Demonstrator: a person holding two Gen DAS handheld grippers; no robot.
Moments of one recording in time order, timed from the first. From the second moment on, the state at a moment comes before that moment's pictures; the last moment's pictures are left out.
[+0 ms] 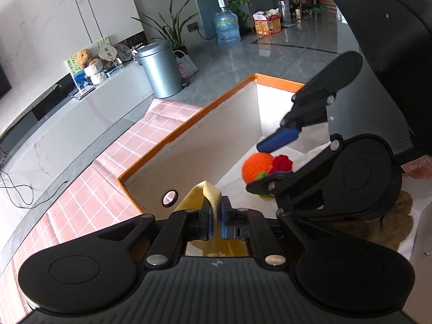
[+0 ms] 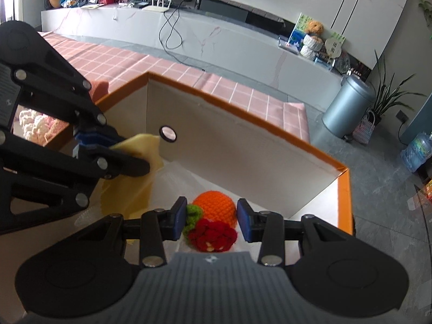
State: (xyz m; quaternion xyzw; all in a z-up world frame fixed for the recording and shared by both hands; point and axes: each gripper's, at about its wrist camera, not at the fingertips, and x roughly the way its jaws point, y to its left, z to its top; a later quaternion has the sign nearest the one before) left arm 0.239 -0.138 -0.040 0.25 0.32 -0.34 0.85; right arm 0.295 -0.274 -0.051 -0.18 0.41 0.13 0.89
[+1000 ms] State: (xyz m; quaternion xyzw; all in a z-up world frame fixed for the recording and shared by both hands) left arm 0.213 -0.105 0.005 0.17 0.28 -0.32 0.89; right arm 0.257 -0.268 -0.011 -0.20 0.35 0.07 0.91
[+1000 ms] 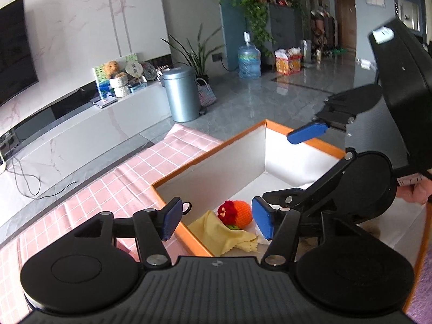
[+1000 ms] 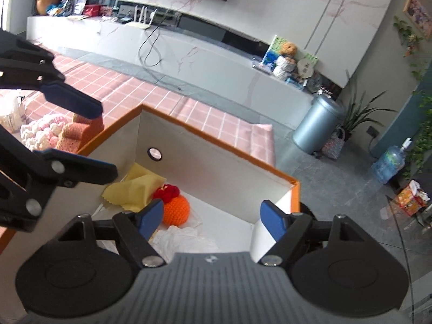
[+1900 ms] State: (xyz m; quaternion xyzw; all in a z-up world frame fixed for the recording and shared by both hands) left arm 0.125 -0.025 0.031 0.05 0.23 -0.25 0.94; right arm 0.138 -0.212 0.029 -0.08 0.24 0.03 0.97
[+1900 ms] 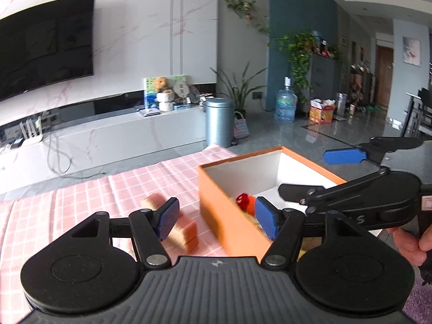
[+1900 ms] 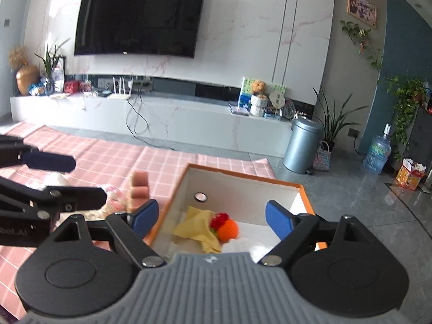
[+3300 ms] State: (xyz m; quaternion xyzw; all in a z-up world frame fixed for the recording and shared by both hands) left arm 0.152 0.086 -0.034 -0.07 0.30 -0.13 0.94; right arm 0.210 -0.118 -0.019 -0.12 0.34 0.16 0.92
